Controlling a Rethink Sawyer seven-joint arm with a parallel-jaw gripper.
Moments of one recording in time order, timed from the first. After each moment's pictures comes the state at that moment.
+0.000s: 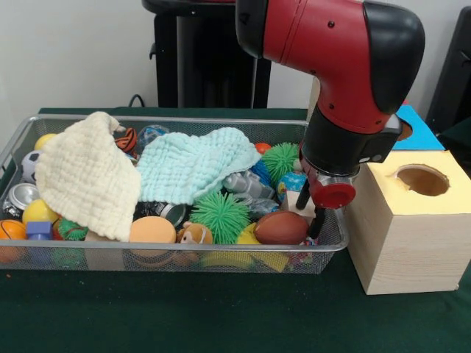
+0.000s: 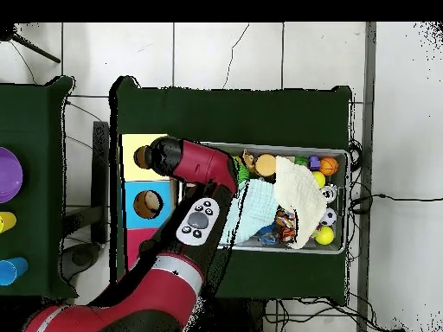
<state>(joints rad) 0.21 -0.15 -0.49 1.22 0.50 0.74 2.90</state>
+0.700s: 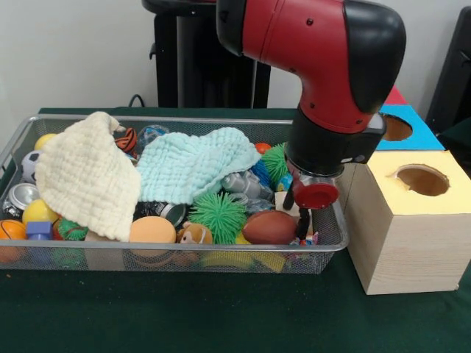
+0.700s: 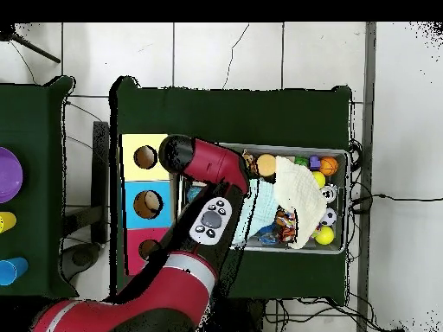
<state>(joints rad) 0.17 -0.16 -0.49 1.23 0.50 0.73 2.90</state>
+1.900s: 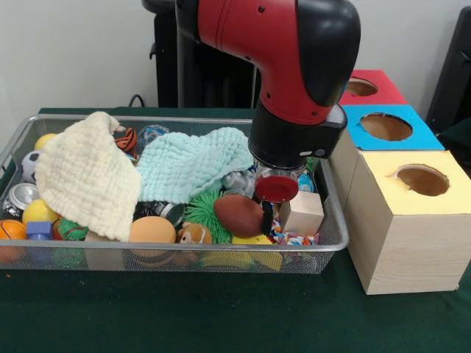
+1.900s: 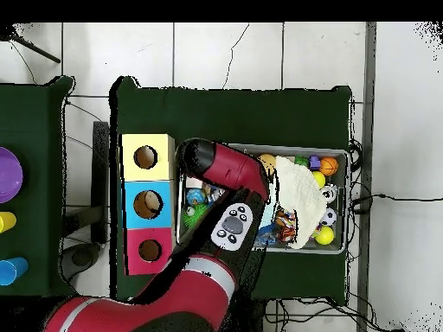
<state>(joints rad) 0.12 -0.19 -0.49 1.28 0.49 0.69 2.90</state>
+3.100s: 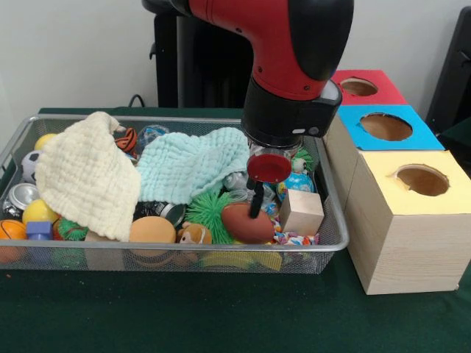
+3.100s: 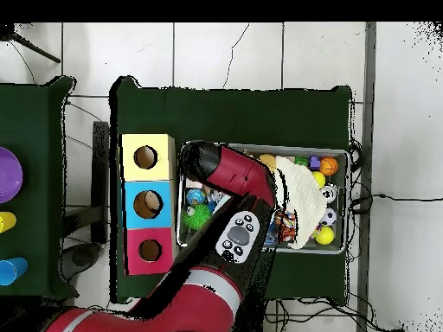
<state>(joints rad) 0.11 -0.26 -0.49 1.34 0.47 0.69 2.90</state>
